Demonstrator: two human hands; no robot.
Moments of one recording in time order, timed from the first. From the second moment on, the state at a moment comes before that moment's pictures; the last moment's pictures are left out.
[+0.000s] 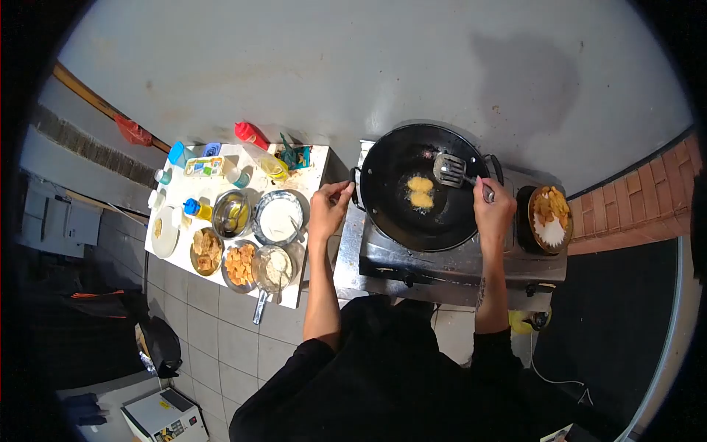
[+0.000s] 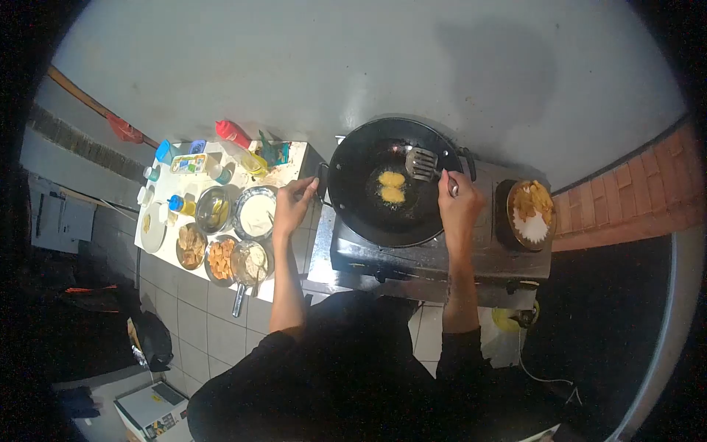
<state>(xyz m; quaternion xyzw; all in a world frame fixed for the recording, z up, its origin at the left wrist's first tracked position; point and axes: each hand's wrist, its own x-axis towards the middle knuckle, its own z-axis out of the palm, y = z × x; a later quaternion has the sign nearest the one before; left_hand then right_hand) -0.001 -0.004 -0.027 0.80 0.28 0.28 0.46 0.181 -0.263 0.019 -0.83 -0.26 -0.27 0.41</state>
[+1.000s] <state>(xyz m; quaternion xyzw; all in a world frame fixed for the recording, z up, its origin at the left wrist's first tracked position) 0.005 0.008 -0.005 0.80 0.27 0.18 0.51 0.106 -0.247 0.055 -0.79 -0.27 -0.20 0.51</state>
